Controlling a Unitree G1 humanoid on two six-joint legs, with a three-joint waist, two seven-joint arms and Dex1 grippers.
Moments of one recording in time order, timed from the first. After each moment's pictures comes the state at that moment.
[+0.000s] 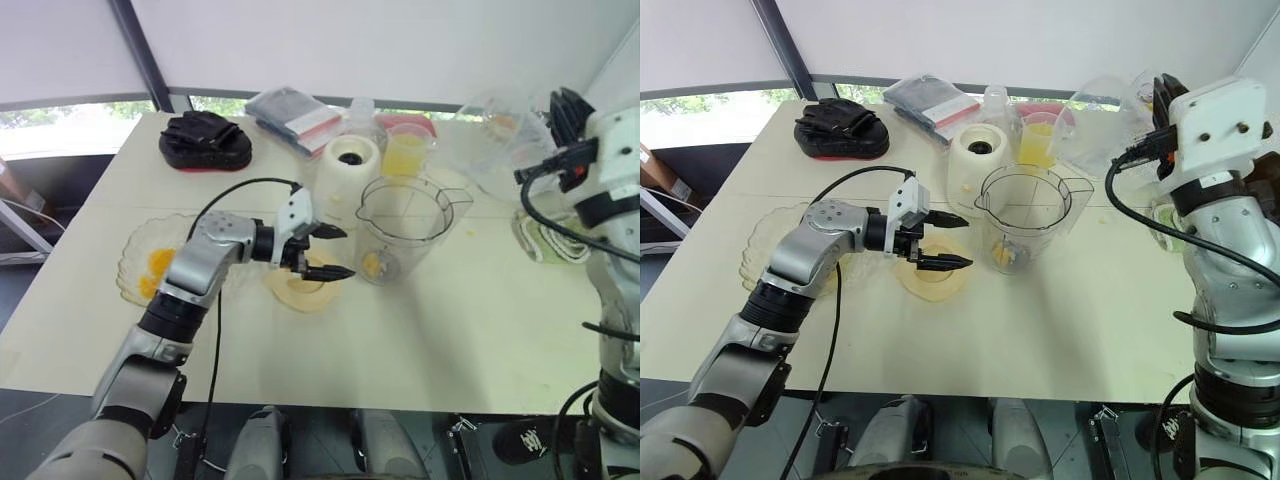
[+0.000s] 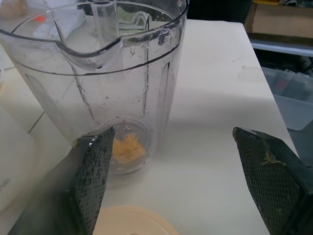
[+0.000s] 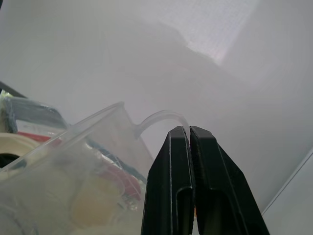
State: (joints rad) left arm -0.72 0.41 -0.25 0.12 -0.27 0.42 -1.18; right arm -0.37 -0.69 -0.30 -0.61 0.15 0.54 0.17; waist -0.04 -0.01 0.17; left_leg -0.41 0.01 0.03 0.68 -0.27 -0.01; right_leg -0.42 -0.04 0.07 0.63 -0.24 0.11
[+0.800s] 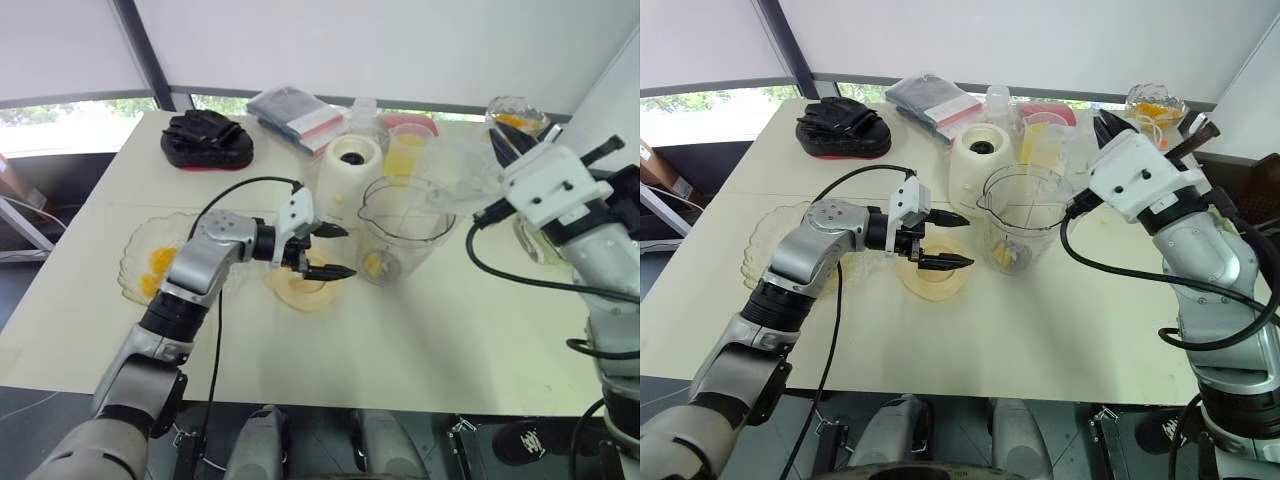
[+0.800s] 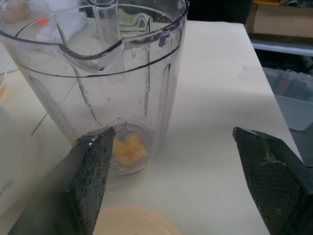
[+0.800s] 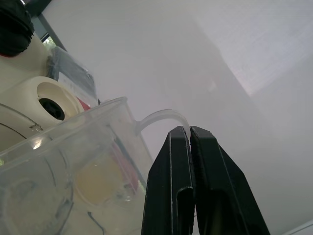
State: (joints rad) left arm -0.72 0.41 -0.26 0.12 -0.27 0.41 -1.18; right arm -0.29 -0.79 -0.16 -0.62 -0.12 0.36 0.33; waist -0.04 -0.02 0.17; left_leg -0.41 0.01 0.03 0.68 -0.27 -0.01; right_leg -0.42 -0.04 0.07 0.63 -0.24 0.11
